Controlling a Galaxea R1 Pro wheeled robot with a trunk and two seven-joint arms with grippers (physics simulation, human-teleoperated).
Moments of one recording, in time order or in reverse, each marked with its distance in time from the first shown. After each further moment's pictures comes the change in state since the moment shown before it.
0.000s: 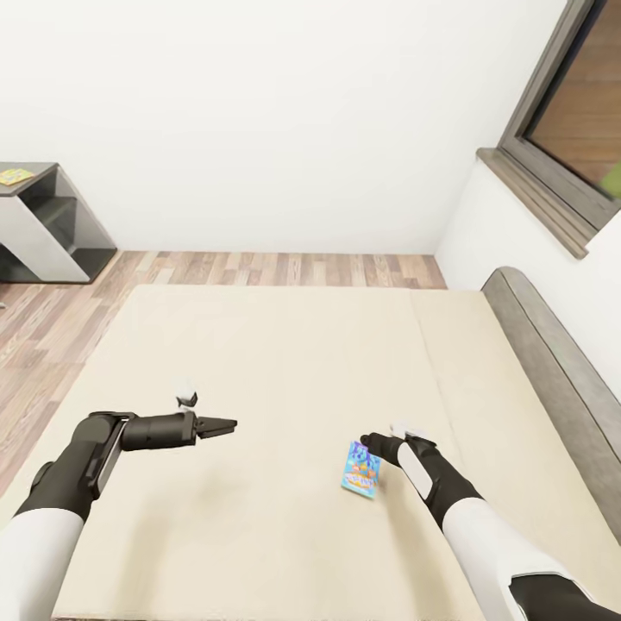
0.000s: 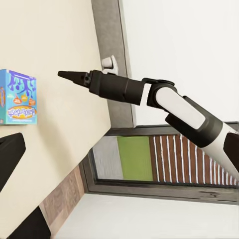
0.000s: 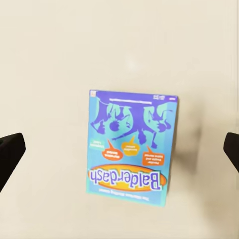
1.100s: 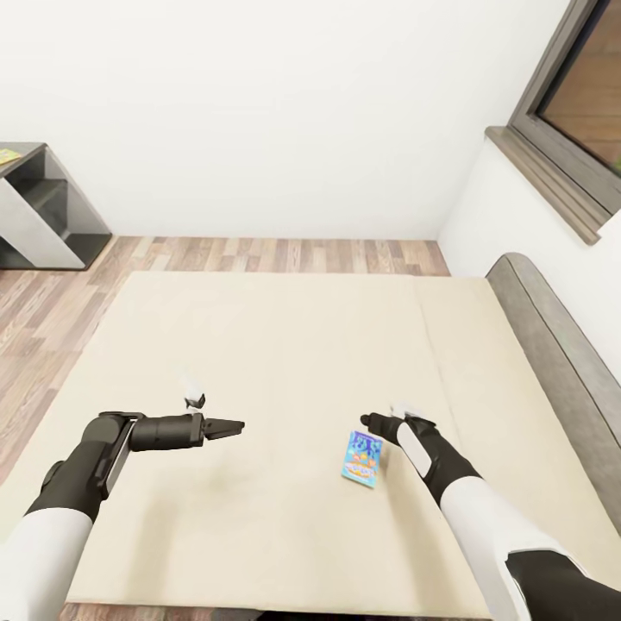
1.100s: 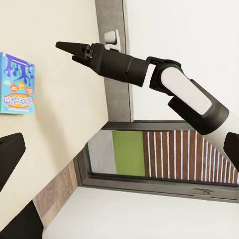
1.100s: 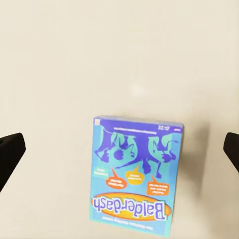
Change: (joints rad) left arm 0.000 -0.026 -0.012 0.000 -0.004 0.000 0.006; right arm -0.068 -0.002 0.000 -0.004 0.002 0.003 -0.004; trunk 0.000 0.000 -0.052
